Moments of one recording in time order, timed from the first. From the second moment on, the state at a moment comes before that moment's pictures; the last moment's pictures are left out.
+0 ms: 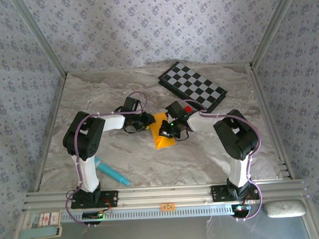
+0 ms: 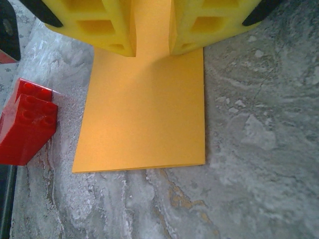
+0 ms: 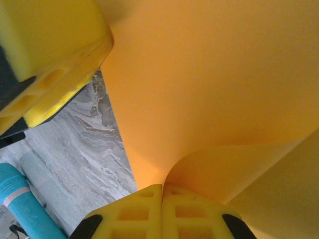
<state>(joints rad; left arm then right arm) -0.48 1.93 1.04 -0.03 0.50 -0.93 0.65 1.86 1.06 -0.24 -0.43 0.85</state>
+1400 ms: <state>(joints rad) -0.47 1.94 1.04 -0.03 0.51 -0.93 0.66 1.91 1.10 -0.23 -0.41 0.86</state>
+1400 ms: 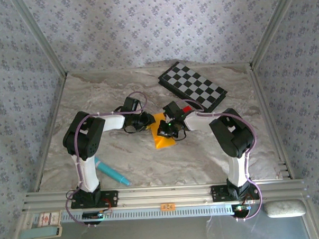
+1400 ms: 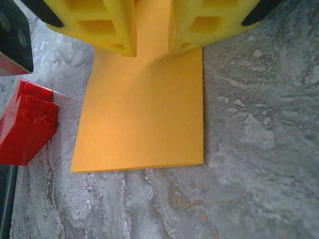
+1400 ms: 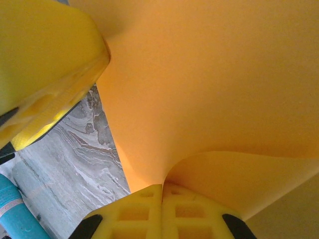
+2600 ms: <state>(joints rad) -0.47 1.94 1.04 -0.03 0.51 -0.93 0.66 1.93 1.12 -0.22 -0.41 0.86</state>
